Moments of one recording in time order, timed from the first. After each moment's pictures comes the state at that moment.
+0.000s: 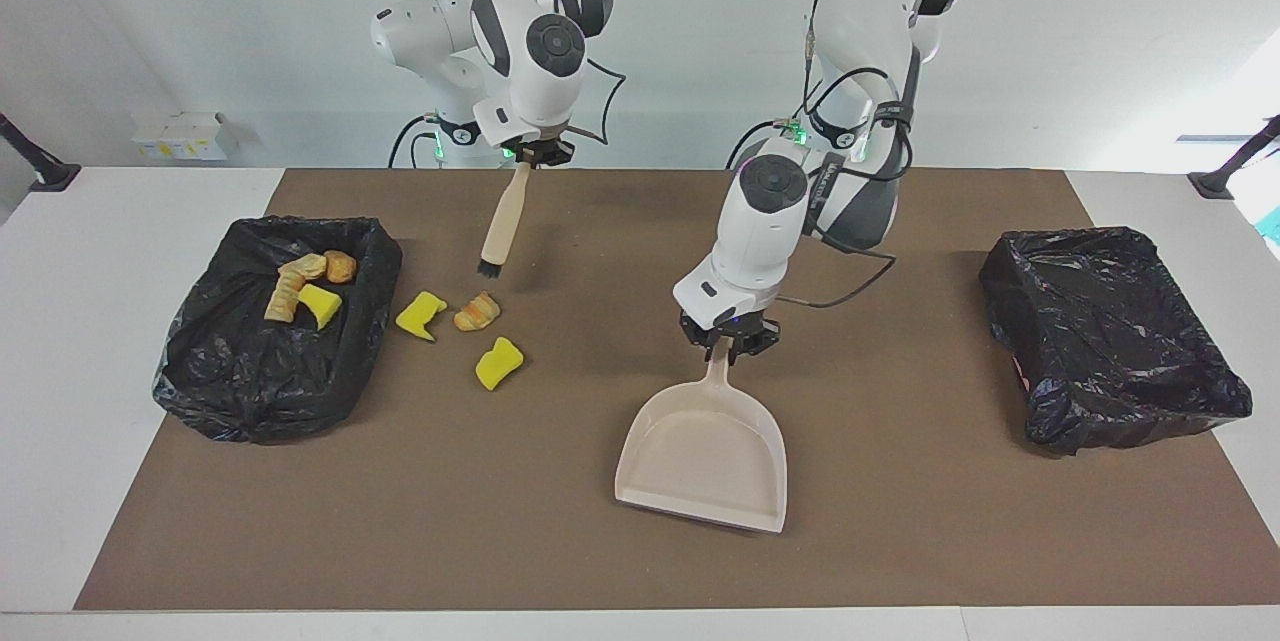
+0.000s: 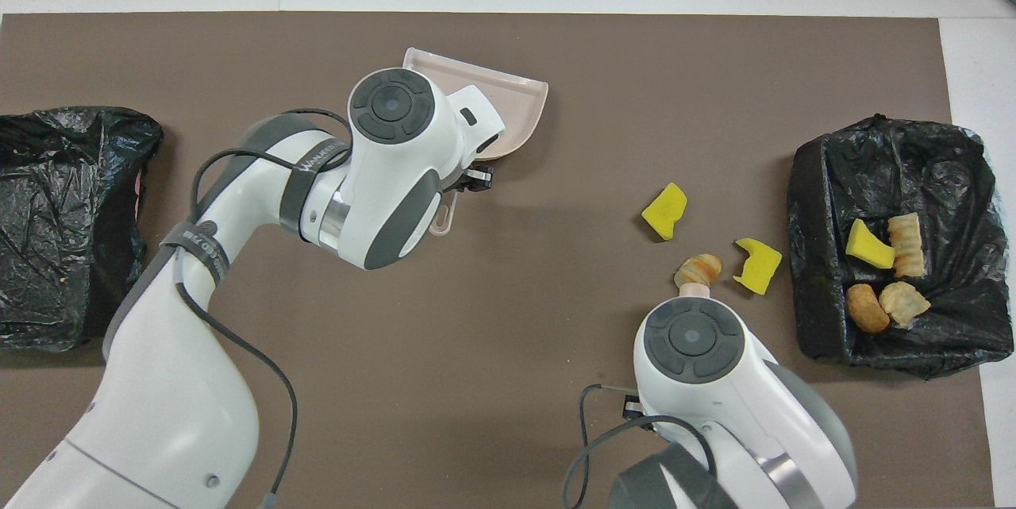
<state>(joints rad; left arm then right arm) -0.43 0.45 -0.10 -1.52 0.03 2.01 -0.15 0.47 -0.20 0.03 -2.24 -0.06 1.55 0.80</state>
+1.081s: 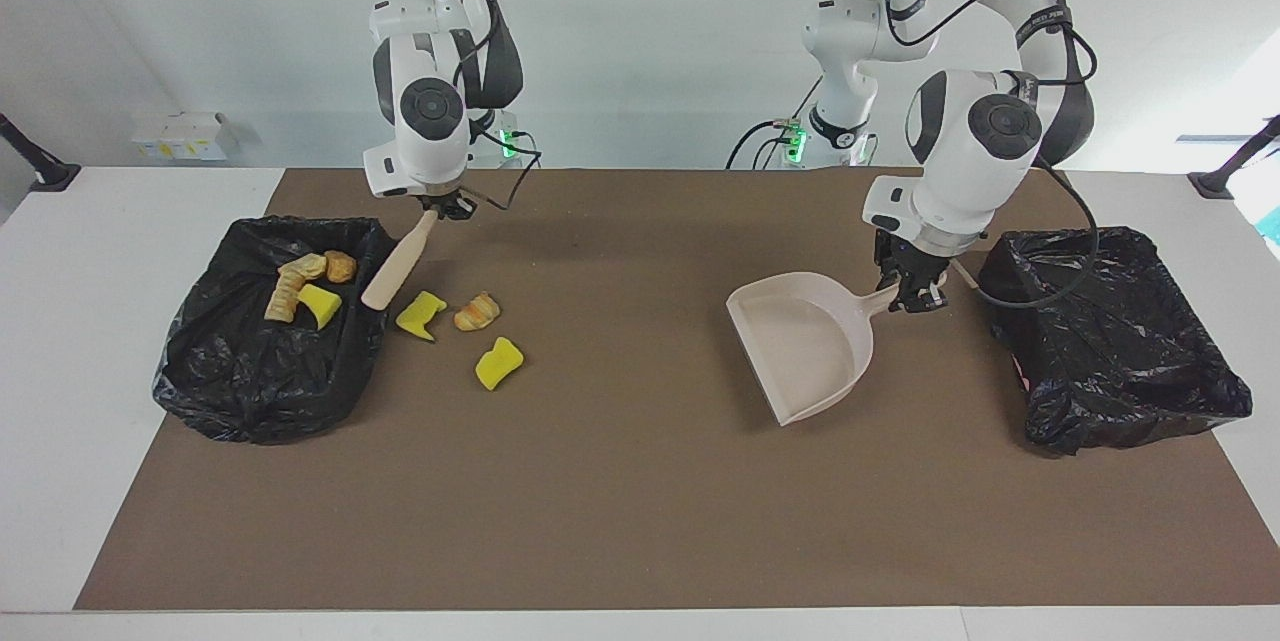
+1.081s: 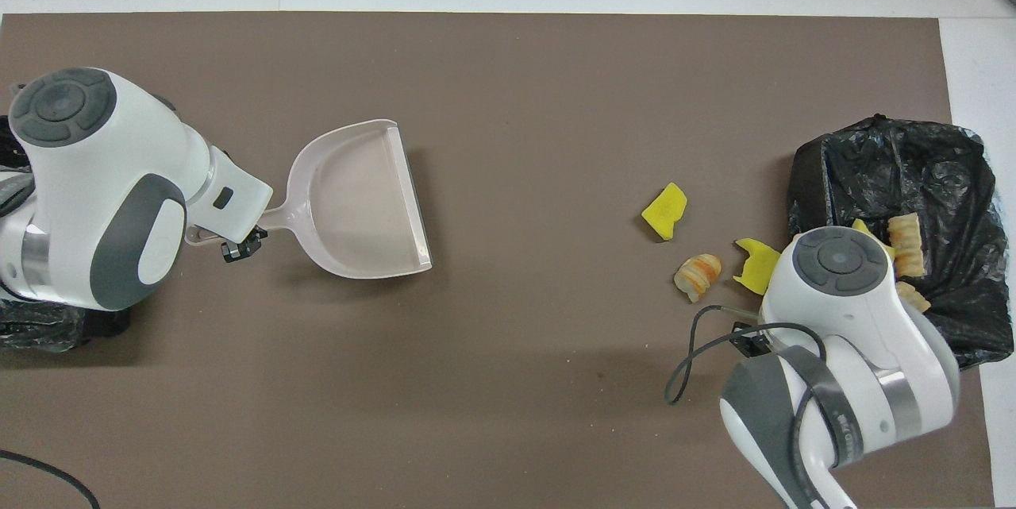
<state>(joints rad) -0.14 0.12 -0.09 -1.91 0.03 1.95 1.09 0.18 -0.13 0.03 -2.32 -0.20 1.79 0.70</state>
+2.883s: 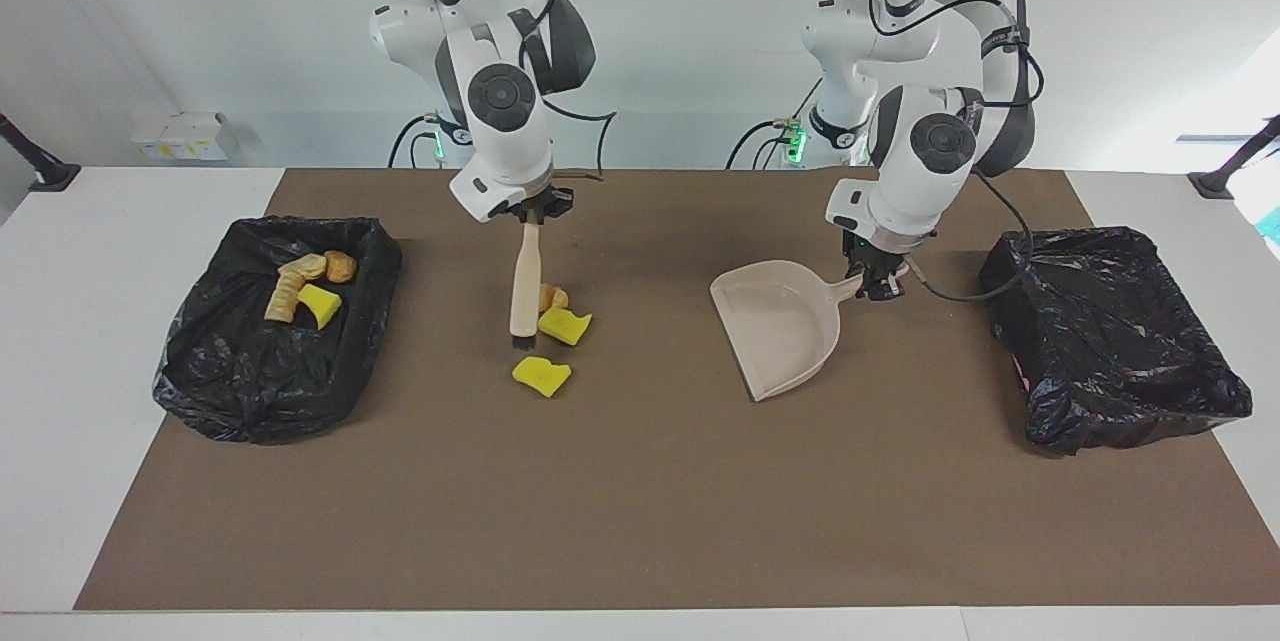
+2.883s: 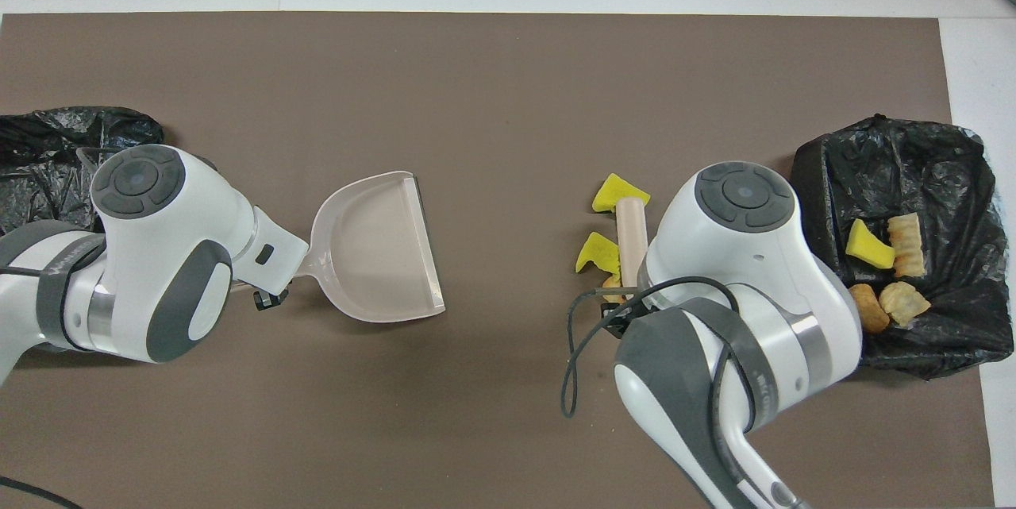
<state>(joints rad) -0.16 0.05 -0.11 -2.11 0.03 2.03 1.03 0.31 0.03 0.03 -2.00 0.01 1.66 0.42</state>
